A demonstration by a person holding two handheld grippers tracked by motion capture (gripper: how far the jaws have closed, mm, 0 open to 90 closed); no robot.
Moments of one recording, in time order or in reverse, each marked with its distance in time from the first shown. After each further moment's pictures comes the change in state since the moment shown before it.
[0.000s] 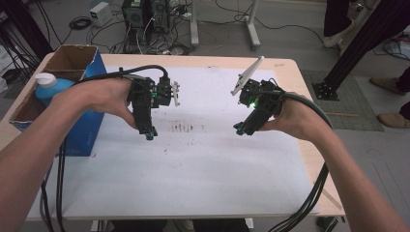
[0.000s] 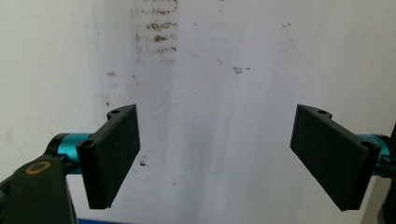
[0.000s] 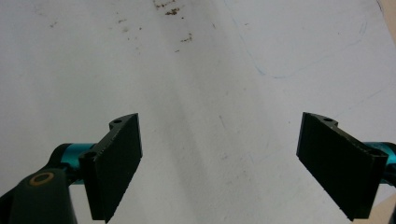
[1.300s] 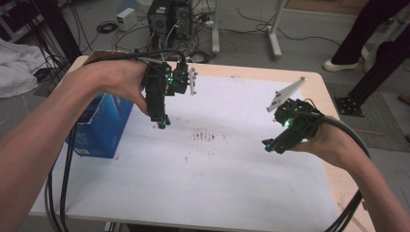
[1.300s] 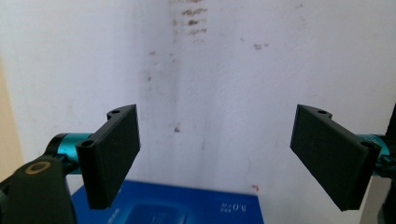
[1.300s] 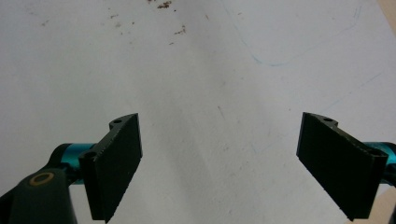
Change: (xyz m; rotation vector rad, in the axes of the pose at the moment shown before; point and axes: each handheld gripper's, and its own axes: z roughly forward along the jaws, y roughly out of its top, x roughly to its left) left arm 0.010 -0.011 -0.041 -0.001 0.034 0.044; right arm 0.000 -0.017 0.000 -0.029 -0.017 0.060
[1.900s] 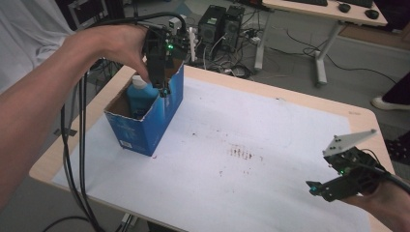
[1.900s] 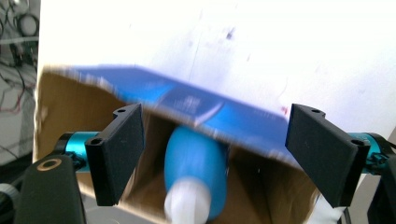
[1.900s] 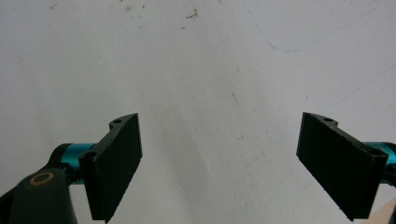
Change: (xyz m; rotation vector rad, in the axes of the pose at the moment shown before) left arm 0.024 -0.110 -0.074 -0.003 0.116 -0.224; right arm 0.009 -0.018 0.006 -0.006 0.018 0.012
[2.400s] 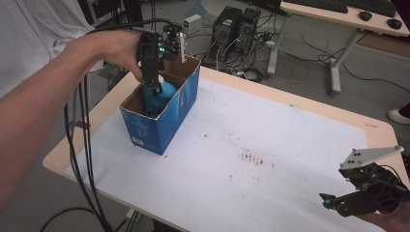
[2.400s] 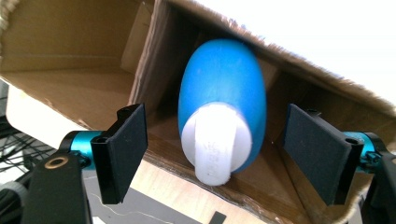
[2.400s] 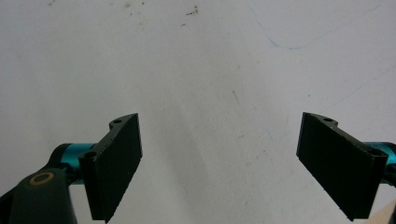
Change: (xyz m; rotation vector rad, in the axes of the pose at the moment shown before) left arm 0.019 -0.075 0.017 0.049 0.025 -0.155; right arm 0.000 -0.001 0.002 0.004 0.007 -0.001
